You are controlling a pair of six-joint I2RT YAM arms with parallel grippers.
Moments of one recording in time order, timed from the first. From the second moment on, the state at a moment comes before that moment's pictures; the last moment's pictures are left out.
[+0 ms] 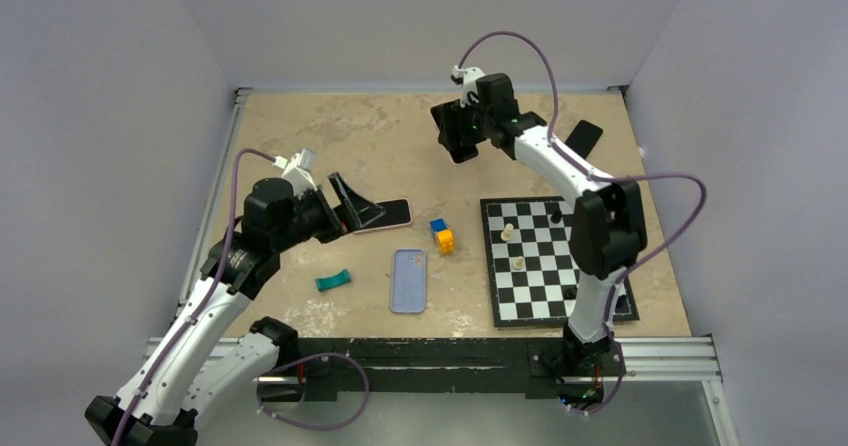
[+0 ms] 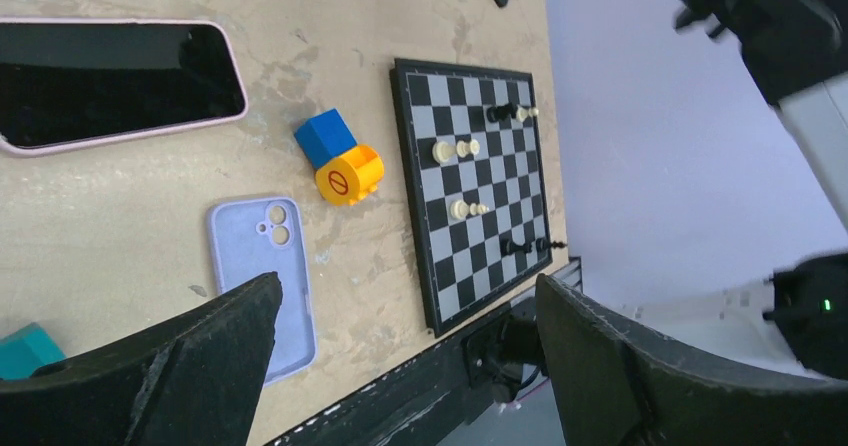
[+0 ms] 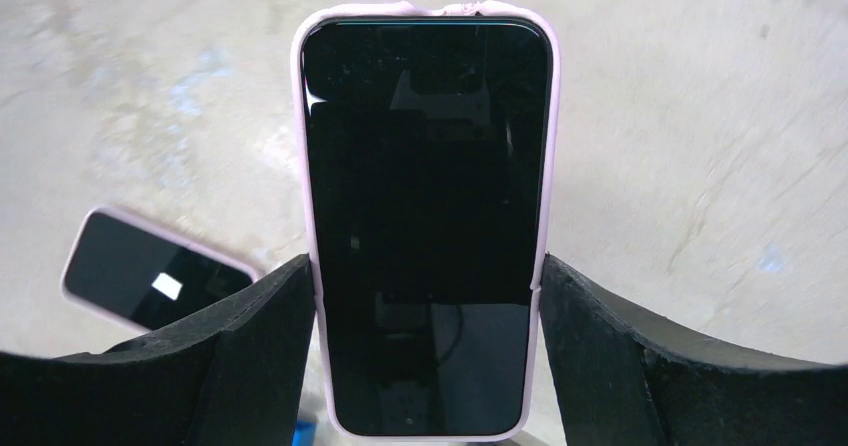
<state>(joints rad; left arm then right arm) -0.44 0.75 0.82 -0.49 0.28 -0.84 0.42 1.94 1.64 -0.35 -0.11 0.08</state>
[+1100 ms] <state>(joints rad) -0.45 1.11 1.03 -0.35 0.61 -0.81 0.84 1.19 1.15 -0.35 -0.24 -0.26</state>
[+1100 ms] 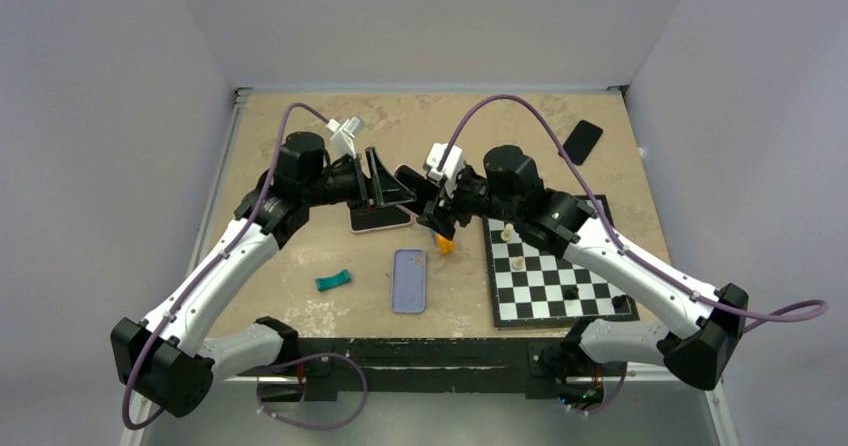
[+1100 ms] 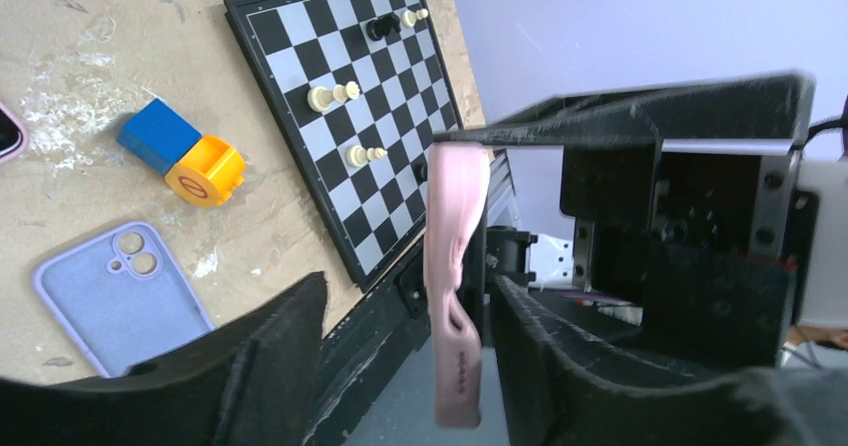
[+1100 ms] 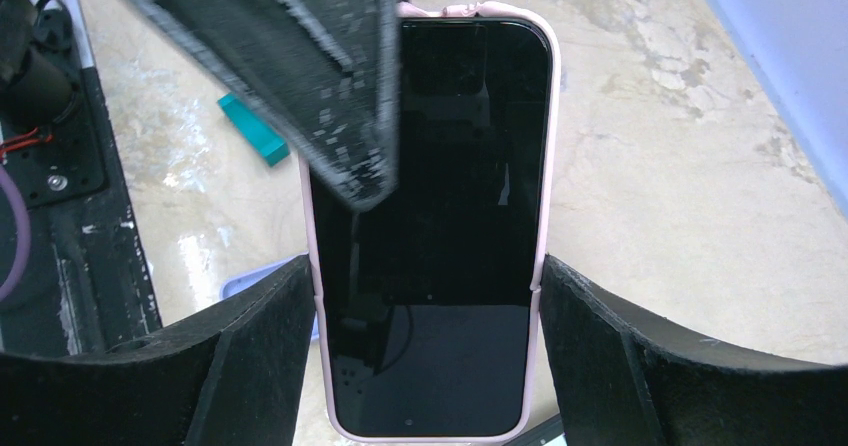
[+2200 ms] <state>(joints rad) -0.46 0.75 0.83 -0.15 0.09 -0.92 0.66 1.02 0.87 -0.03 -0.21 0.65</state>
